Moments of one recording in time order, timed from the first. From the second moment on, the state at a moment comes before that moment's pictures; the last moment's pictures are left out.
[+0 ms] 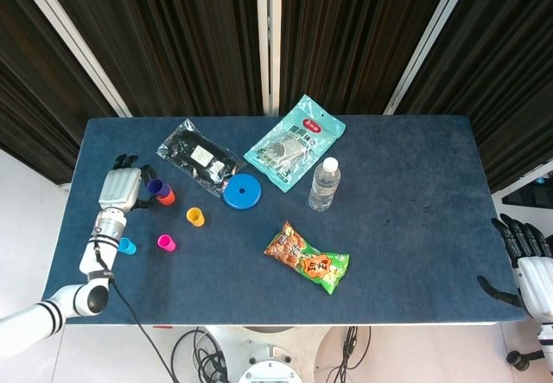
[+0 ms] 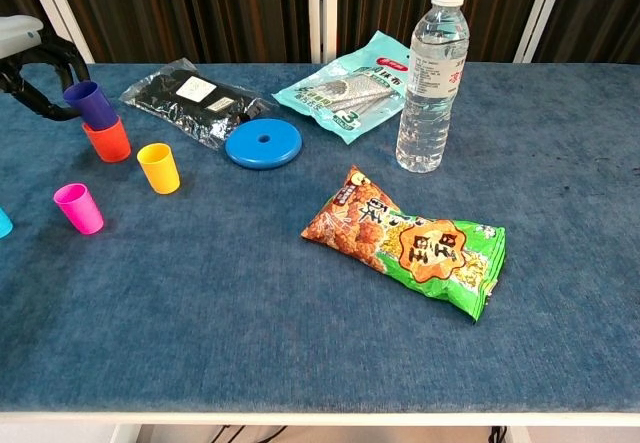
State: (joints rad) left arm -0.67 -1.50 -0.24 -1.21 0.98 0.91 0.17; right arm 0.04 -0.96 0.02 -1.67 -1.55 1.48 0.17
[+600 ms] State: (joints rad) left arm -0.66 -1.42 -0.22 -1.34 1.09 0.92 0.13; right arm 0.04 -0.95 0.02 -1.67 -1.55 1.48 0.19
